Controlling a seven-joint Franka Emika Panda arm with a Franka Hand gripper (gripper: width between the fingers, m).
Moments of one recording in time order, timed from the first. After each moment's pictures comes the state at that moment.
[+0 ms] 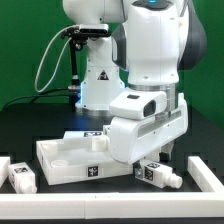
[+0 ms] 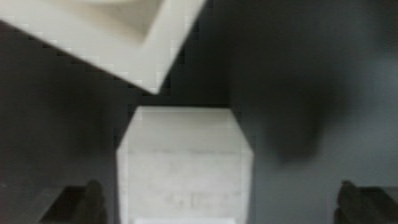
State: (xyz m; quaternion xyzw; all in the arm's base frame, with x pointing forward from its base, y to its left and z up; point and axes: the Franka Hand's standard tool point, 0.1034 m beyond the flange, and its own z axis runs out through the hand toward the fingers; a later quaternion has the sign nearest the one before) arm 0.549 0.061 0.014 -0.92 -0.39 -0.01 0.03
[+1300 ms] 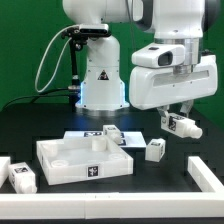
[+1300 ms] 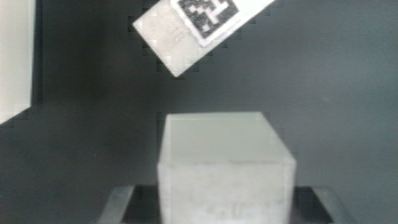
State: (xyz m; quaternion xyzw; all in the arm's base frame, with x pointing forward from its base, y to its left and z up) arm 0.488 0.118 0.088 -0.97 -0.25 0.01 0.02
